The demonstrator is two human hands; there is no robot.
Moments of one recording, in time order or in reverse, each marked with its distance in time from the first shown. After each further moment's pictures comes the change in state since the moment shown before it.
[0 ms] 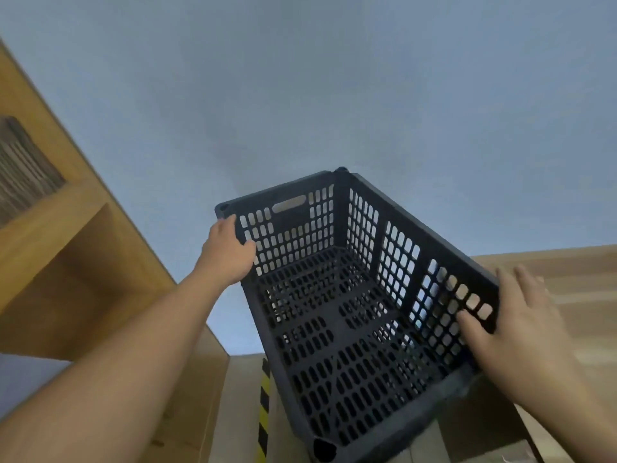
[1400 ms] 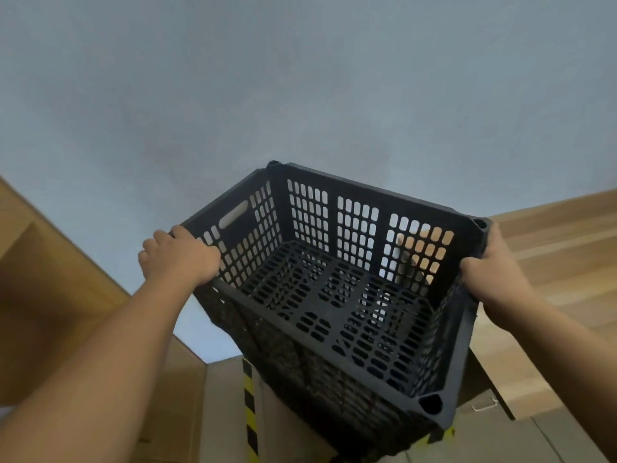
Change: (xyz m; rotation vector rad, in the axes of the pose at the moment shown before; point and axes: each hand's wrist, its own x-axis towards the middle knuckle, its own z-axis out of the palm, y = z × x) left_hand 0.022 0.004 0.014 0.610 0.050 -0.108; right_hand 0.065 0.043 0.017 0.810 0.003 0.385
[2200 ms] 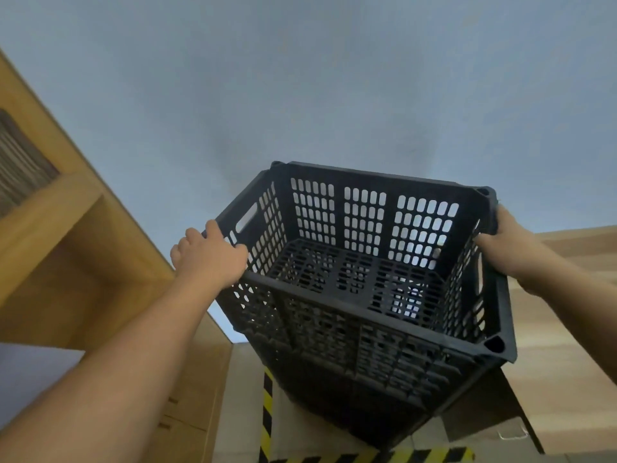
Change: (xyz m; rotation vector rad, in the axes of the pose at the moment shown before) left_hand -0.040 -0.019 0.001 -0.111 0.020 -0.047; right_hand 0.039 -0.045 0.006 -0.337 -0.190 -0.136
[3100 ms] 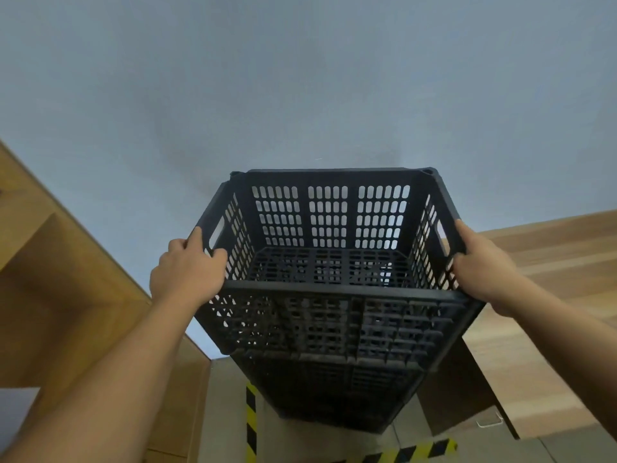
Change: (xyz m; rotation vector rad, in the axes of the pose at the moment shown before) left_hand 0.007 0.007 0.008 -0.097 0.040 0.108; right_hand -0.014 0.022 0.010 -0.126 0.046 -0.078
